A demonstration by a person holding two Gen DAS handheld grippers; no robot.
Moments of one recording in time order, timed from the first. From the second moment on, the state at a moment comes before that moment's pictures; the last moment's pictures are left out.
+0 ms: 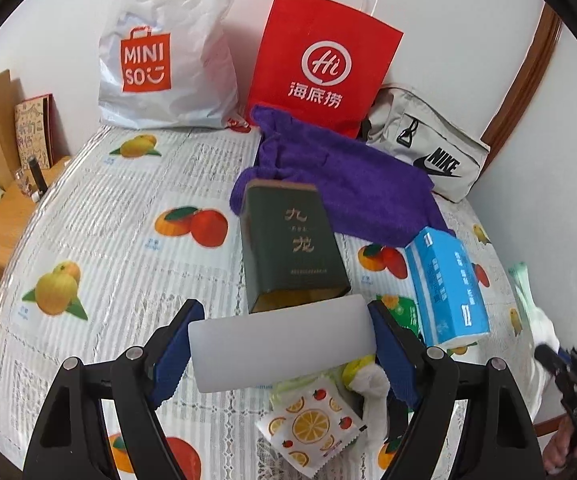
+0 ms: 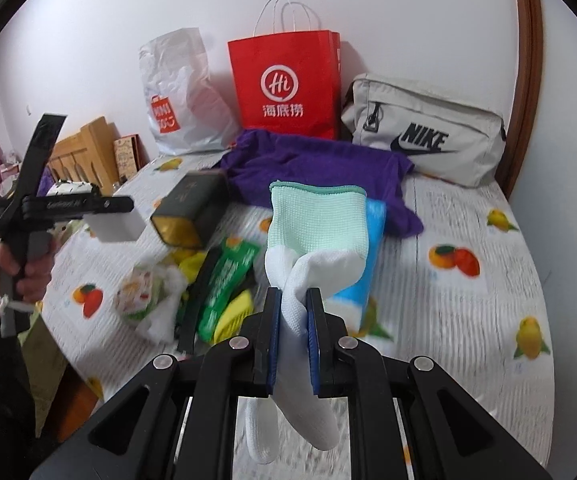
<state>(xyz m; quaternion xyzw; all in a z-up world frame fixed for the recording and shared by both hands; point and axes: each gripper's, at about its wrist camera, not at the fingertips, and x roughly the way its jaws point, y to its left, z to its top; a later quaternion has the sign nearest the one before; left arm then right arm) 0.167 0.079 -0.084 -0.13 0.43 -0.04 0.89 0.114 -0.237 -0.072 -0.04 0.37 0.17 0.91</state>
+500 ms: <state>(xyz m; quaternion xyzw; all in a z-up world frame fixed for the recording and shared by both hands) 0.235 0.076 -0.059 -0.09 0.42 -0.05 0.90 0.258 -0.217 -0.053 -0.05 0.36 0.15 0.92</state>
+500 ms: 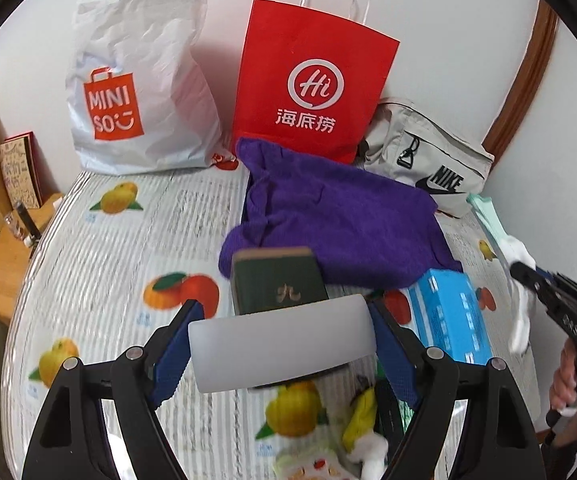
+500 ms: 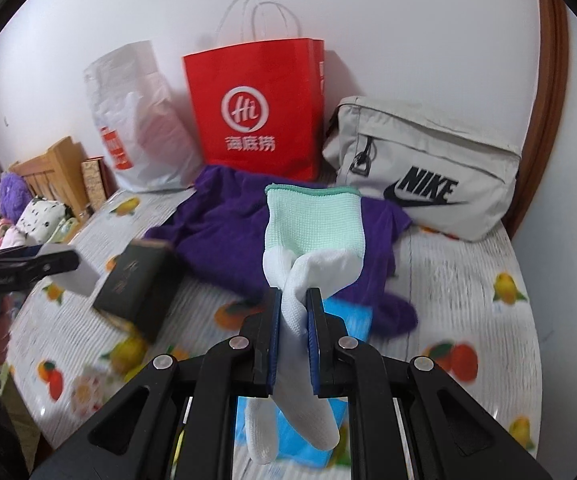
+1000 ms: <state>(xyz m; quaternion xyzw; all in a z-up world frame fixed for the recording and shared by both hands) 0.328 0.069 -0.068 -0.08 0.45 -0.06 0.89 0.400 -0.226 -0.105 -0.05 0.42 0.12 0.90</state>
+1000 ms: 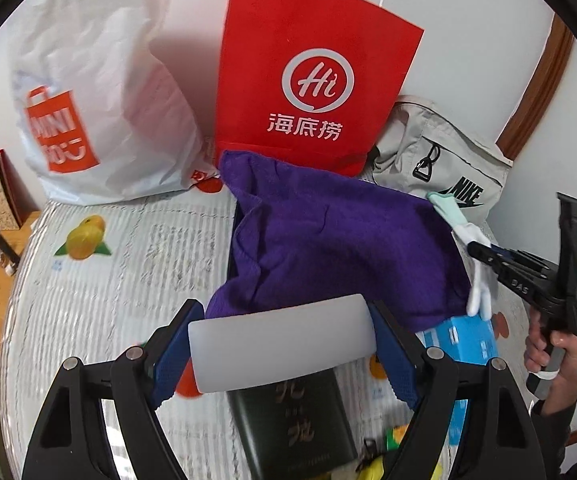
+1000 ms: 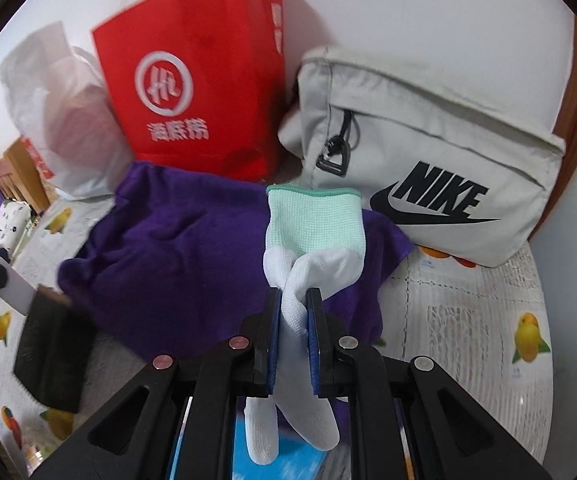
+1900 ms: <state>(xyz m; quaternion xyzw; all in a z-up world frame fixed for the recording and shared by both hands) 0.485 0.024 -0.109 -0.06 0.47 -0.09 0.88 0.386 -0.248 -0.102 -0.04 0.41 0.12 0.90</state>
